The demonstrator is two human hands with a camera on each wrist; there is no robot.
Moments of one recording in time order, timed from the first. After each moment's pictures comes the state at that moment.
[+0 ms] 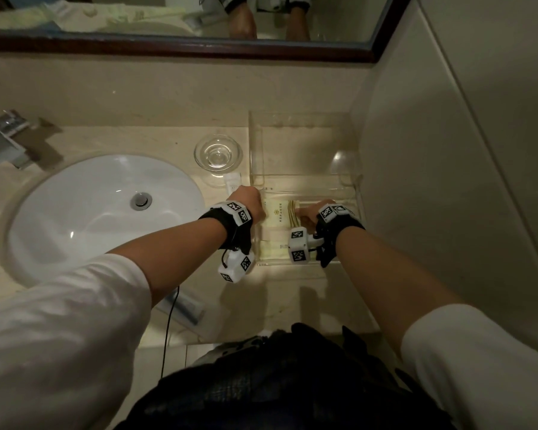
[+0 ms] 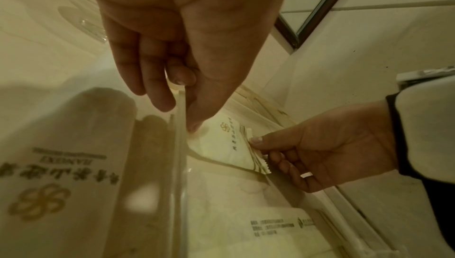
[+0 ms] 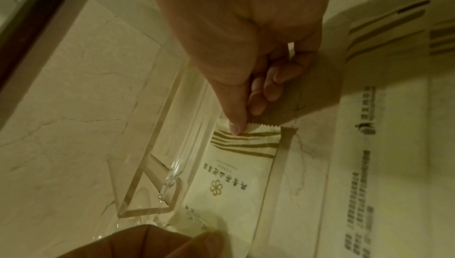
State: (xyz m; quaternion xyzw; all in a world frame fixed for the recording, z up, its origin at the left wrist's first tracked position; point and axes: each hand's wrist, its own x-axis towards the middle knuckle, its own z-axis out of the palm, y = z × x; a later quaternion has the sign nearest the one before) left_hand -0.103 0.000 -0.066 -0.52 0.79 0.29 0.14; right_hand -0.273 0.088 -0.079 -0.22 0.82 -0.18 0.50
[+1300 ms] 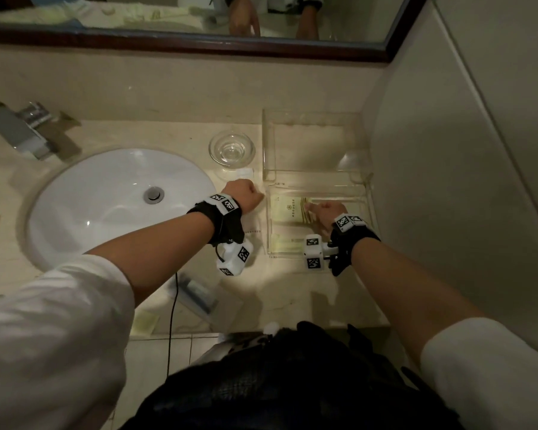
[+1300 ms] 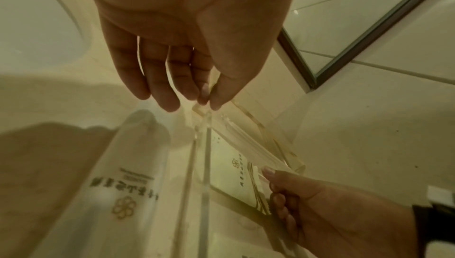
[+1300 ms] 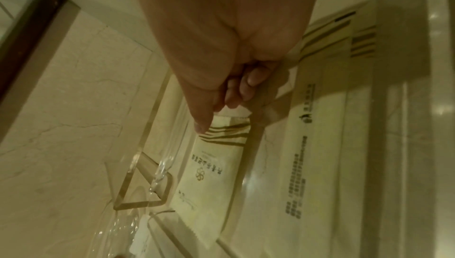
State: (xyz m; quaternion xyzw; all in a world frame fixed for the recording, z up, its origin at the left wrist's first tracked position) left_hand -0.057 -0.013 -0.068 -0.54 0.76 0.35 0.04; right_hand -0.245 0.106 -0.081 -0.19 0.83 -0.26 0.45
